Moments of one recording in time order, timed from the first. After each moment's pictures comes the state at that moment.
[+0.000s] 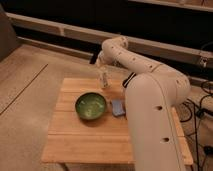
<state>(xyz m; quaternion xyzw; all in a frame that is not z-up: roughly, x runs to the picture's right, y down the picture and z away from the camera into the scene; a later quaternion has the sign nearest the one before) -0.027 -0.164 0.929 -0.15 -0.10 0.52 0.84</state>
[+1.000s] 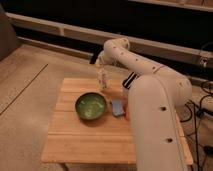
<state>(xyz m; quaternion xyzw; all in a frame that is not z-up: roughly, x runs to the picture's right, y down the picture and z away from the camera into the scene) -0.028 -0.159 0.928 -0.17 -0.11 0.54 0.82</state>
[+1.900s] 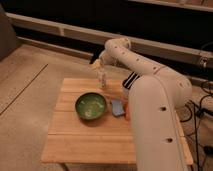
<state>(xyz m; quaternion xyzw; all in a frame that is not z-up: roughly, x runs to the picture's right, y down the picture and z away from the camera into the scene) -0.022 -0.159 0.930 -0.17 -0.11 0.54 0.82</state>
